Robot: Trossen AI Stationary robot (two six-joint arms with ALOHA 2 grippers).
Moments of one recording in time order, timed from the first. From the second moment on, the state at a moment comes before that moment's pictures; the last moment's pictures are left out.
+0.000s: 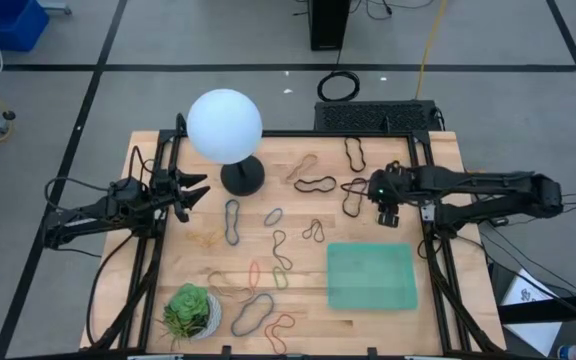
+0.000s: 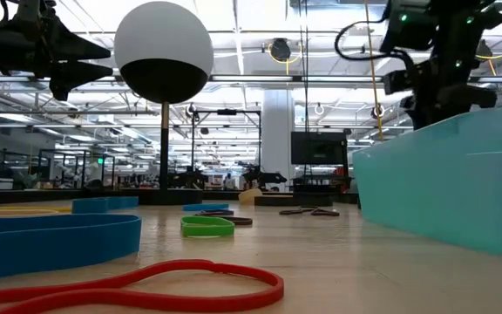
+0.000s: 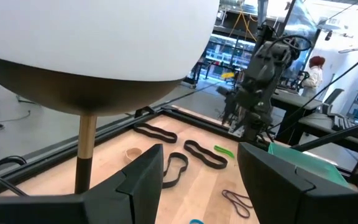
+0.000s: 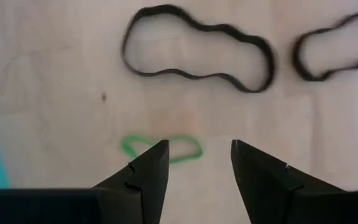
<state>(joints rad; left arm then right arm) 0.18 0.01 0.17 -0.11 -0.16 -0.24 -0.23 1.08 0.72 -0.93 0.17 -0.10</state>
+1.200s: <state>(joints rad) 0.18 0.01 0.17 -0.11 -0.16 -0.24 -0.37 1.30 0.52 -0.67 0.12 -0.43</state>
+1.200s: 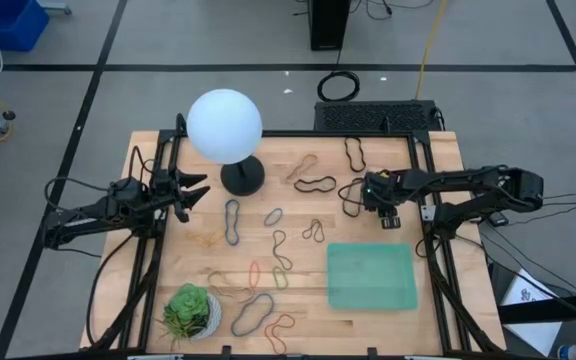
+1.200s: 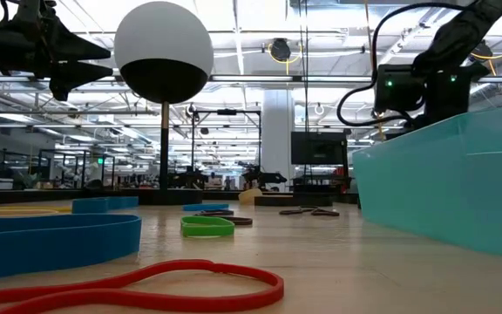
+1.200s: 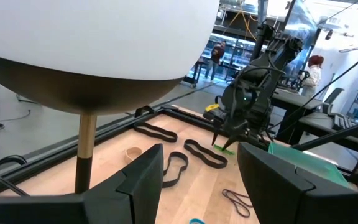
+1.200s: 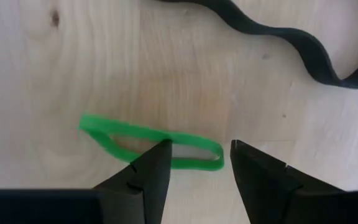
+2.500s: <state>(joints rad) 0.18 0.01 0.17 -0.11 -0.16 -0.22 -0.32 0.94 0.64 -0.48 0.16 -0.27</state>
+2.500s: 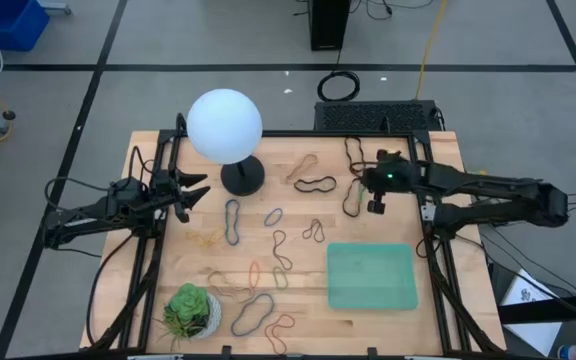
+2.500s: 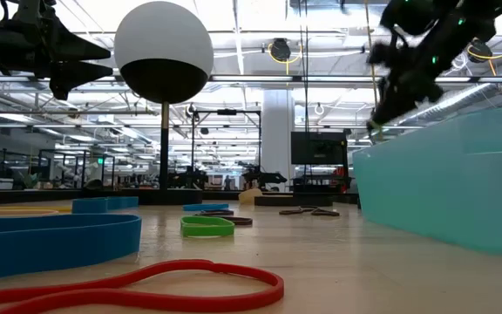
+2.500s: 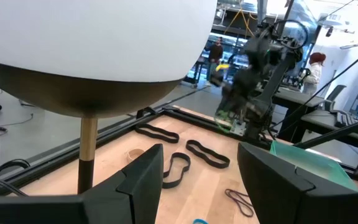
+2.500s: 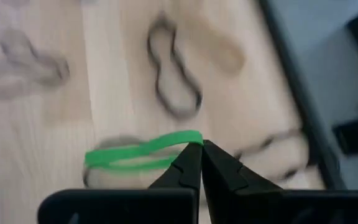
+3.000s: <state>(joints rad) 0.18 0.01 0.17 -0.11 -0.16 -0.22 -0.18 0.73 0.65 -0.05 -0.05 -0.20</state>
